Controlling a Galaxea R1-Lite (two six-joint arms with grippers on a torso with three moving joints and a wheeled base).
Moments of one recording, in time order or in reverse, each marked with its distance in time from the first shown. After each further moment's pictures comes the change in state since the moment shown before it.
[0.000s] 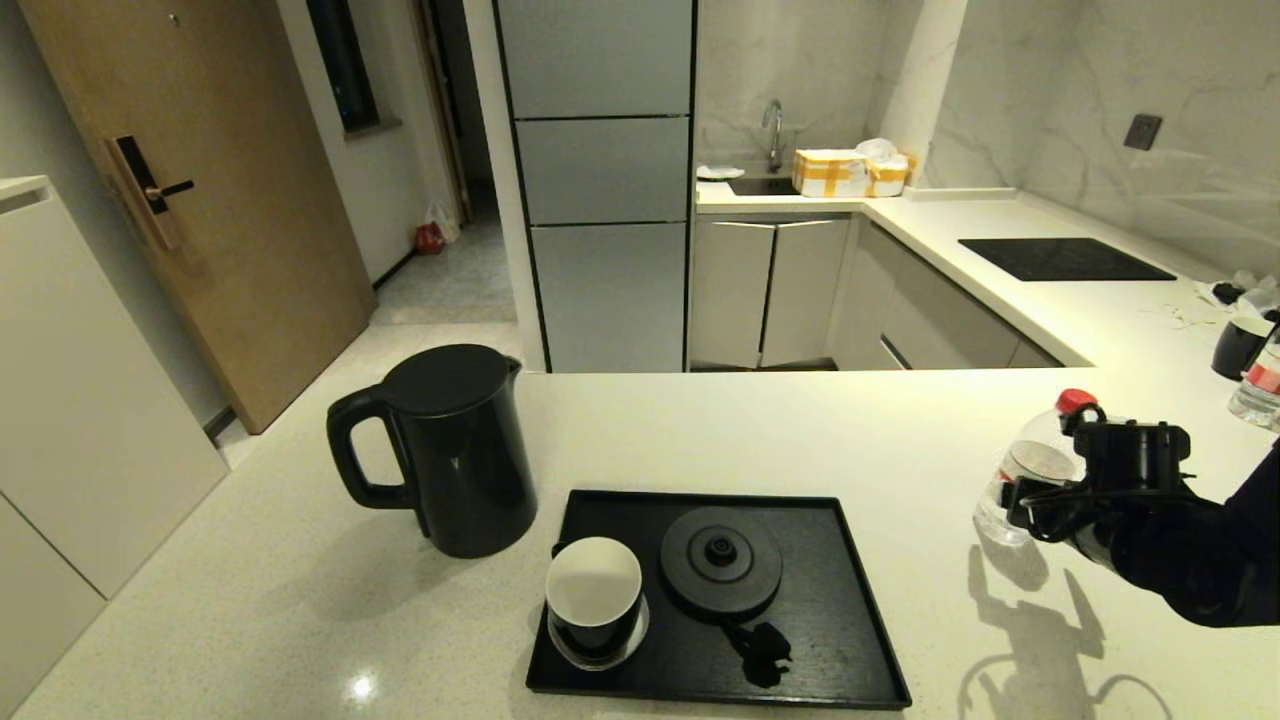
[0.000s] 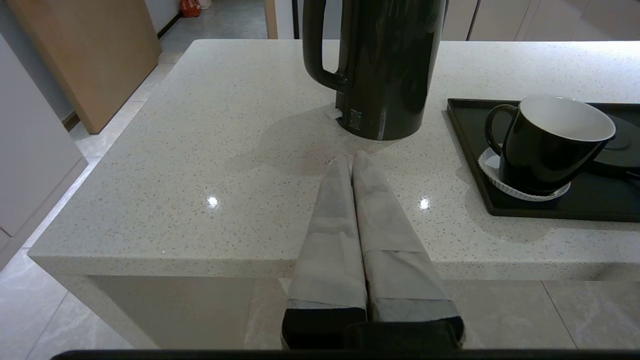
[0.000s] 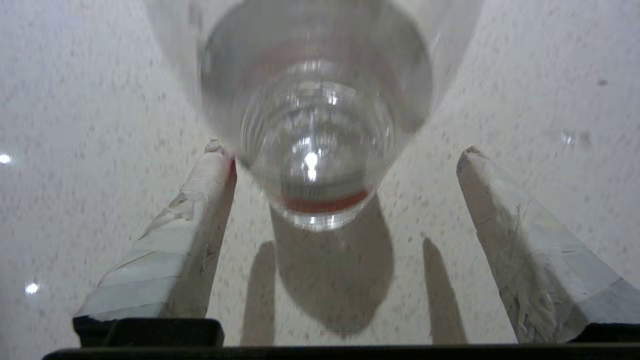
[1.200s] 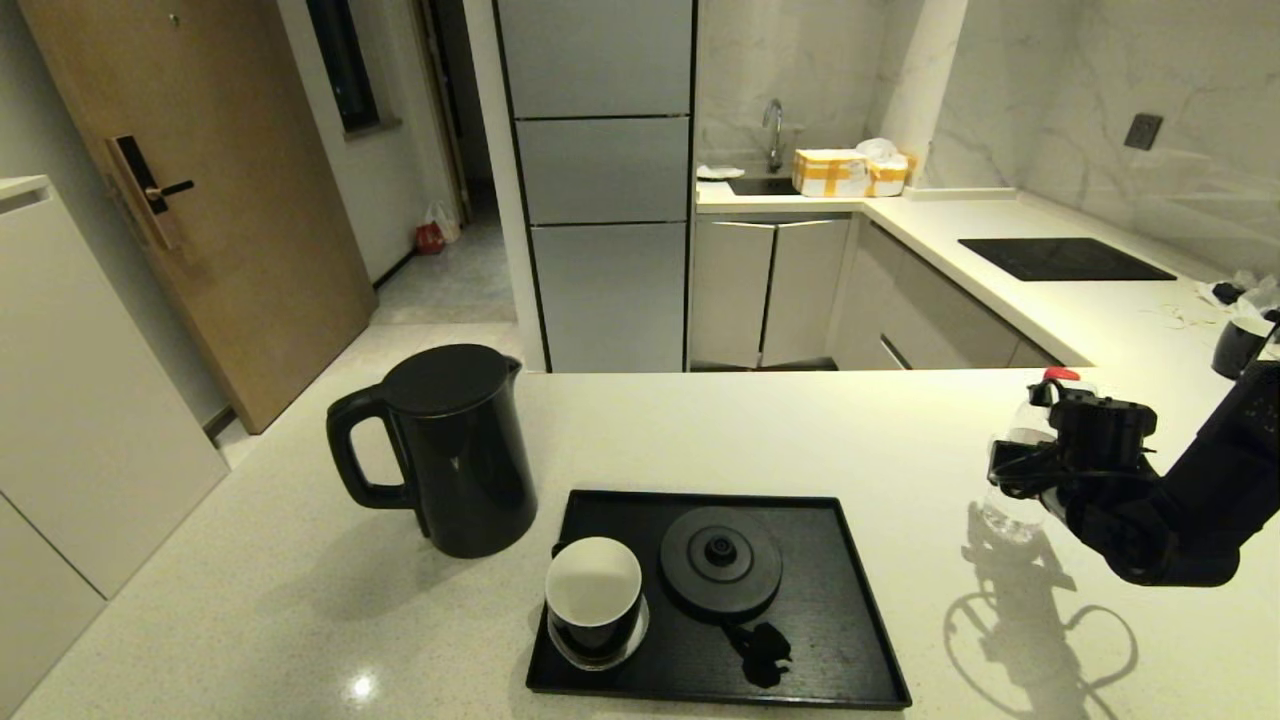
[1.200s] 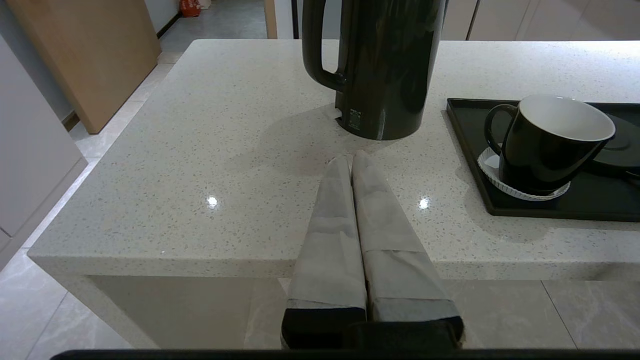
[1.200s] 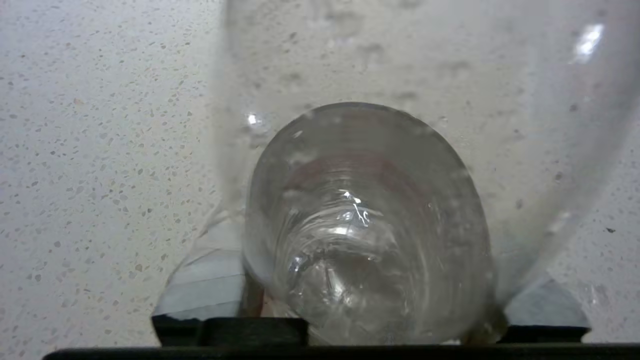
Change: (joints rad) left arm 0.000 0.000 0.000 0.000 0.000 0.000; right arm -0.029 0.183 -0.214 -0.132 0.001 -0.163
